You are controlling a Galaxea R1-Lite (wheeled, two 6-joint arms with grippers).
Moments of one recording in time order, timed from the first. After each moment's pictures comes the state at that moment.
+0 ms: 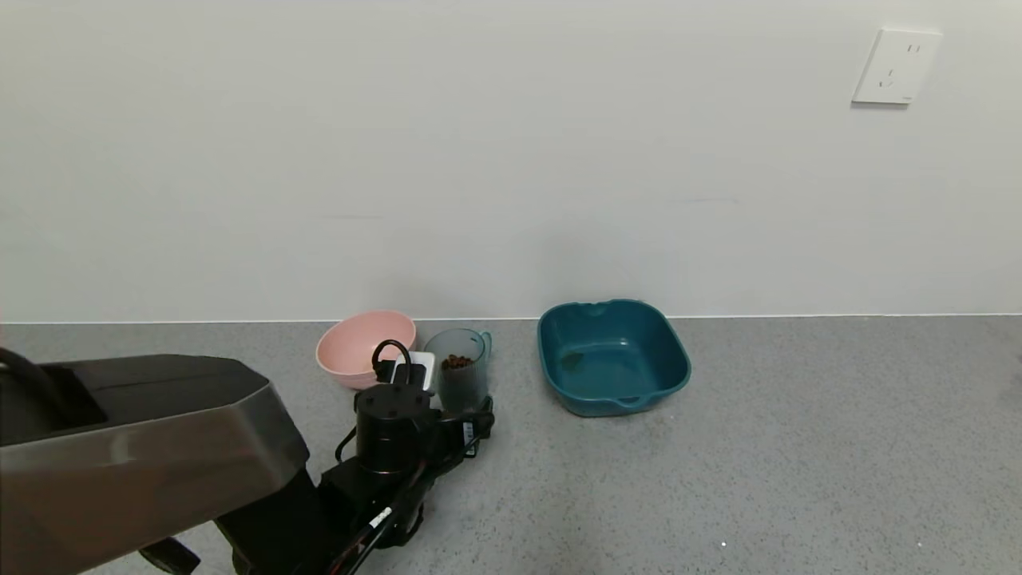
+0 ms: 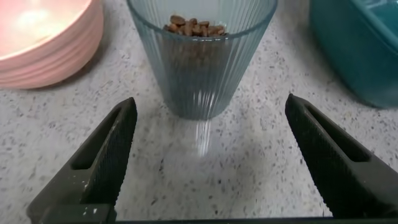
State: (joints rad) left arm -0.55 2.18 -0.58 -1.29 0.42 -0.17; right arm 0.00 0.00 0.00 0.00 0.00 0.01
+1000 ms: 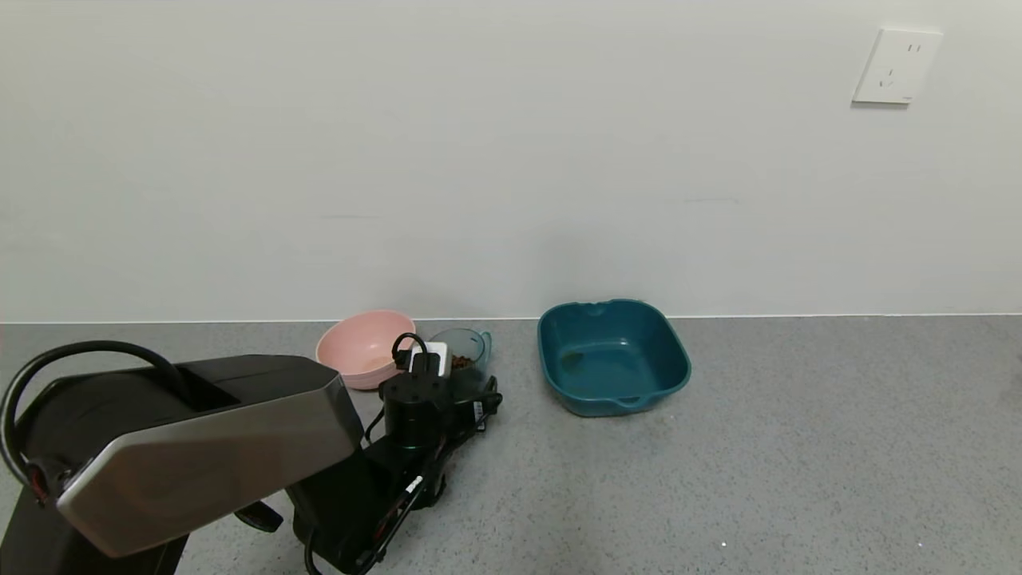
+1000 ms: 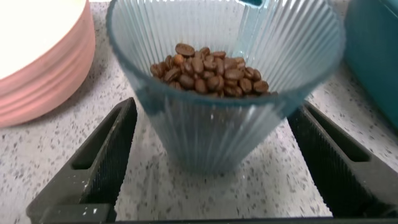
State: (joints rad) left arm -0.49 2.35 -0.77 -1.36 0.41 -0.13; right arm 0.00 0.00 0.00 0.00 0.00 0.01
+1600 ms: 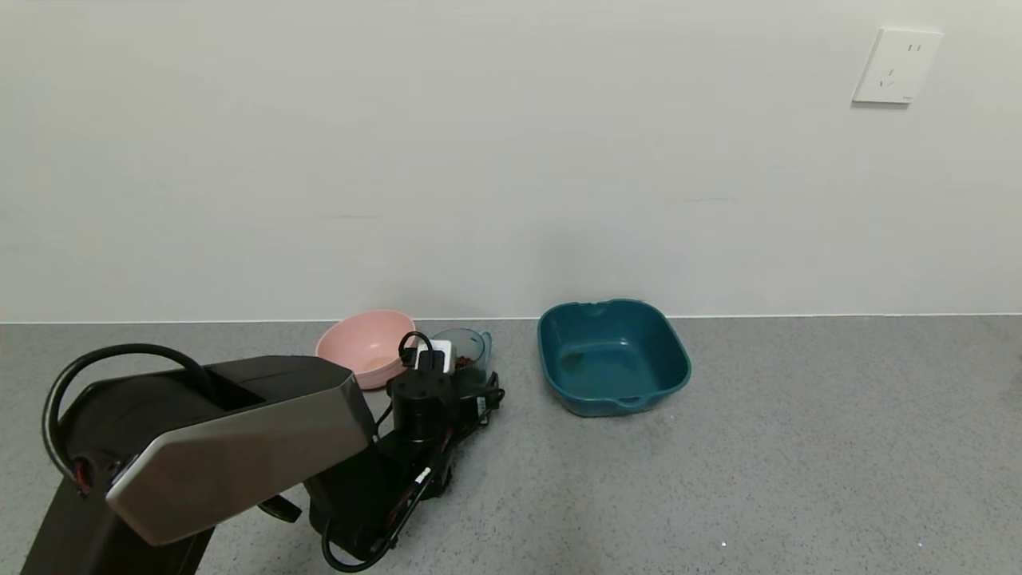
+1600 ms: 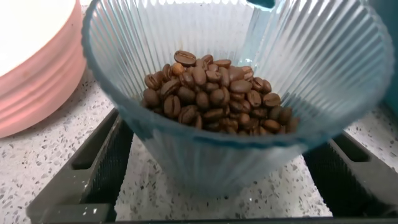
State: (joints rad) left arm -0.48 2.40 -0.84 -1.35 0.41 -0.13; right arm 0.00 0.00 0.00 0.00 0.00 0.01
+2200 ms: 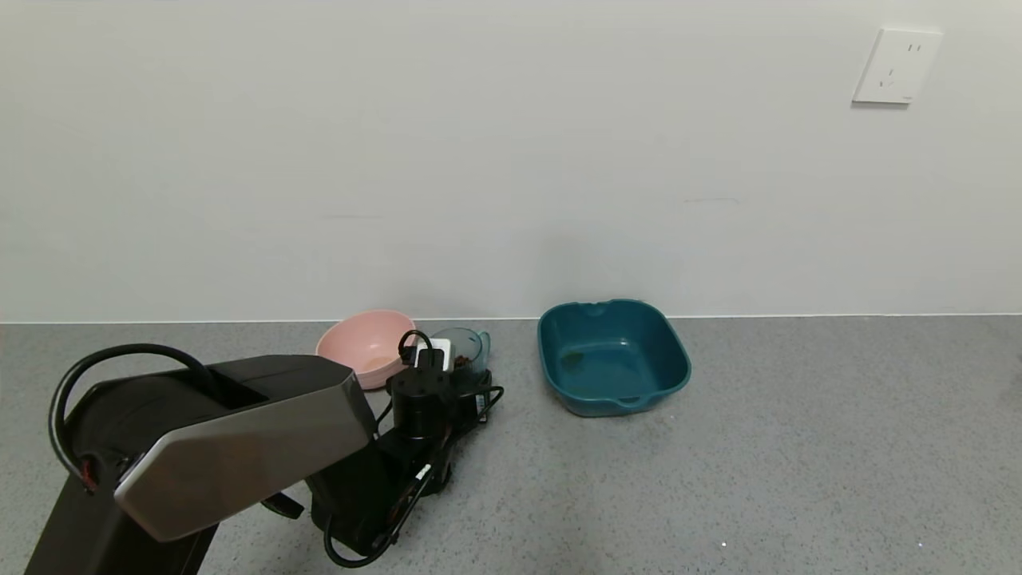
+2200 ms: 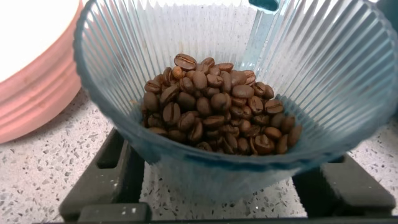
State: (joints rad) left arm -0.47 2.41 -0.86 -1.35 0.41 -0.12; right arm 0.00 0.00 0.00 0.00 0.00 0.01
